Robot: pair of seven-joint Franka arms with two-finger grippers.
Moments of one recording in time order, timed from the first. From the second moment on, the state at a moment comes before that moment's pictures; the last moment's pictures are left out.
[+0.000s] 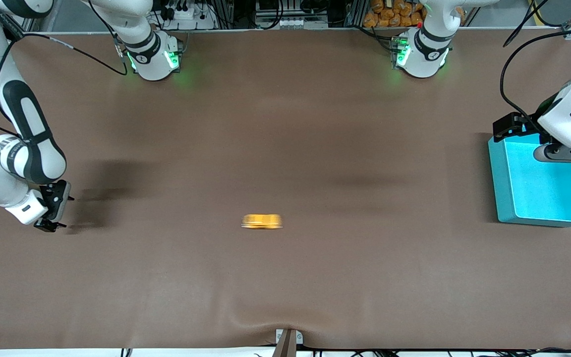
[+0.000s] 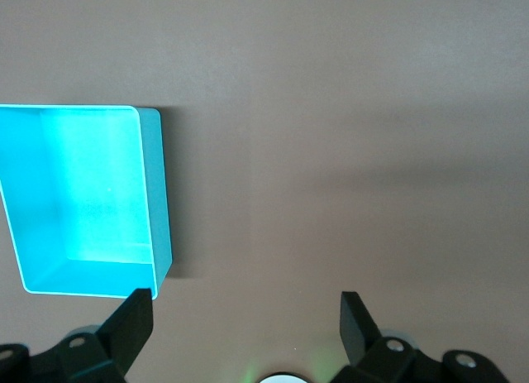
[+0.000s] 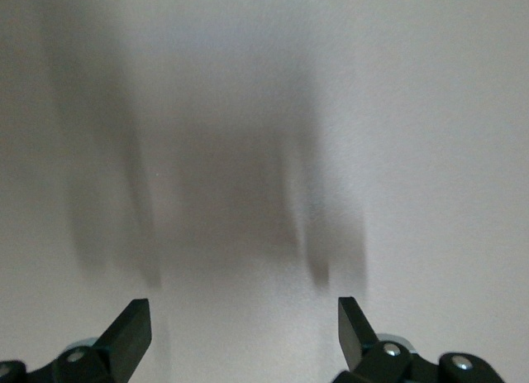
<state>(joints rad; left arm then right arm) 0.00 0.09 -0.10 -1.51 0.06 1.48 -0.02 -0.35 0.58 0.02 -1.87 0.00 2.49 -1.85</state>
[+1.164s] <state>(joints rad) 0.02 0.15 -0.09 -1.61 0.06 1.58 -0.26 -0.25 0.36 0.08 -1.87 0.00 2.24 -1.48</state>
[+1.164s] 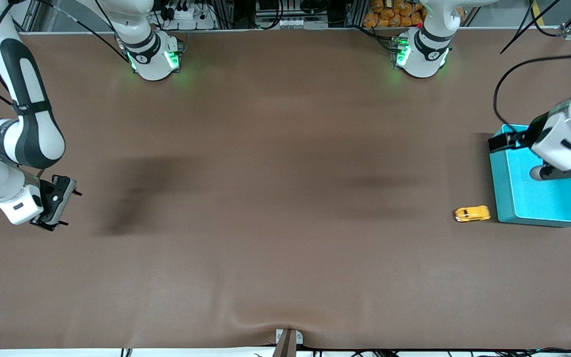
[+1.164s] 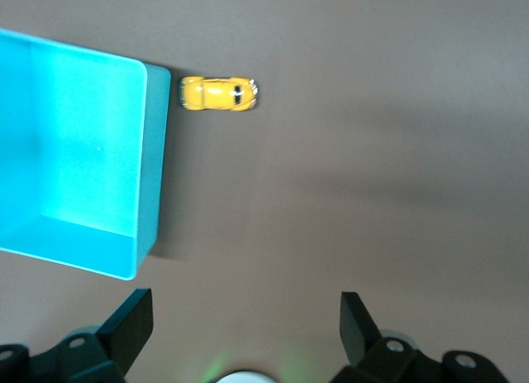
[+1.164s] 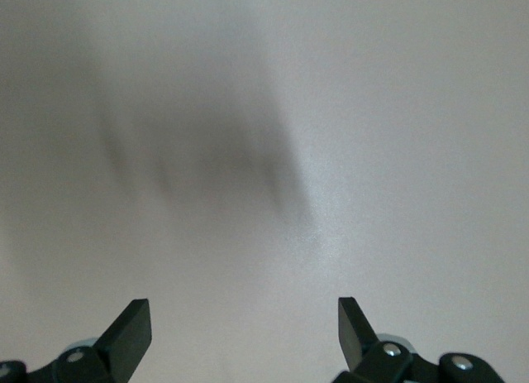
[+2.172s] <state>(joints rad) 0.07 0.31 -0.09 -1.94 0.25 2.13 -1.33 -0.14 0.10 0.08 -1.91 0.00 2.04 -0.97</state>
